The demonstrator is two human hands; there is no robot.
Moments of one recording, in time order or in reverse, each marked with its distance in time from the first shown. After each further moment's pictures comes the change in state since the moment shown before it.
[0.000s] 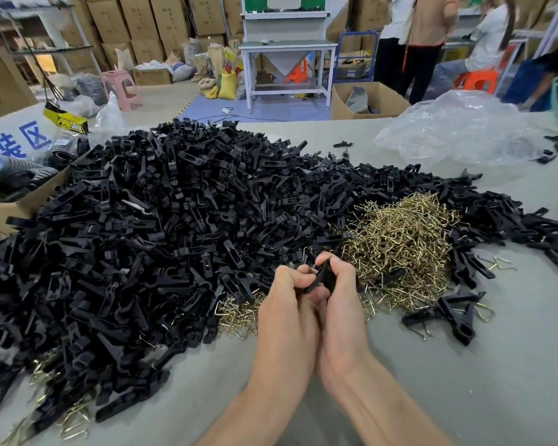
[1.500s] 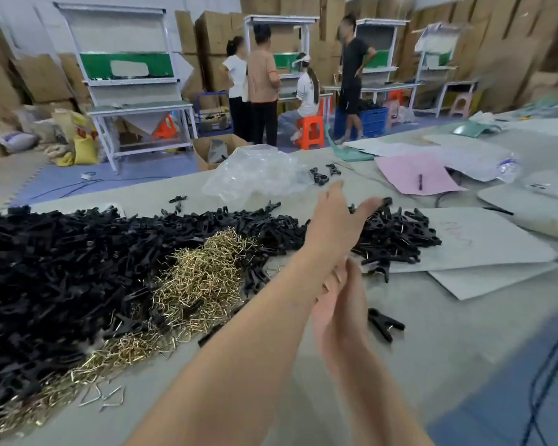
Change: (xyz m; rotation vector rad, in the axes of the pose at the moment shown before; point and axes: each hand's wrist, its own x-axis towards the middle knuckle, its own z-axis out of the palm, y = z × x) left_hand 0.005 0.204 0.298 0.071 -0.689 0.243; right_hand -0.079 -0.201 -0.153 0.123 0.359 -0.516
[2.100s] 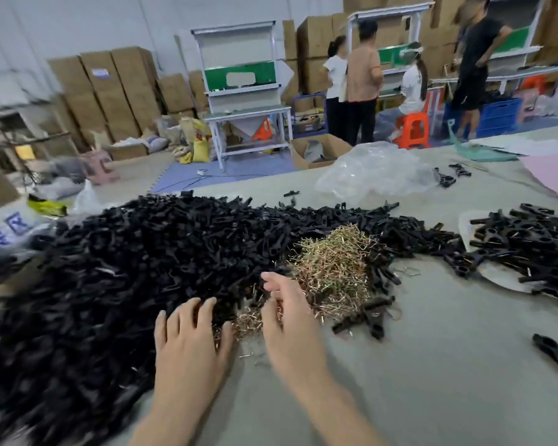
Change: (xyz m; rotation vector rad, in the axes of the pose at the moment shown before) left_hand -0.264 -0.209 -0.232 1.038 0.556 -0.369; right_hand -0.081 0.177 0.091 -1.067 -0.635 -0.522
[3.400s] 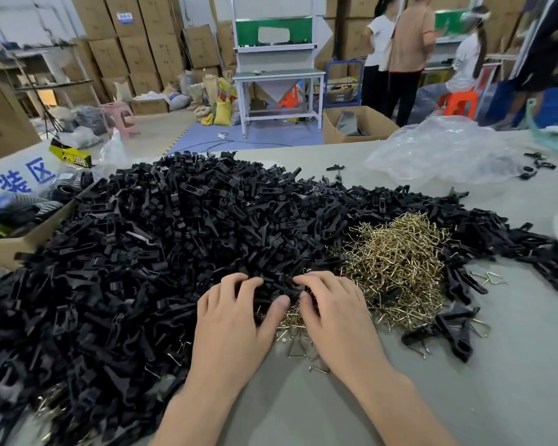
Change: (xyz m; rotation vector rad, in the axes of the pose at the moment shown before) left_hand 0.033 -0.031 0.021 -0.180 -0.004 0.070; right_hand 0.036 0.030 0.037 -0.619 -0.173 -0.142
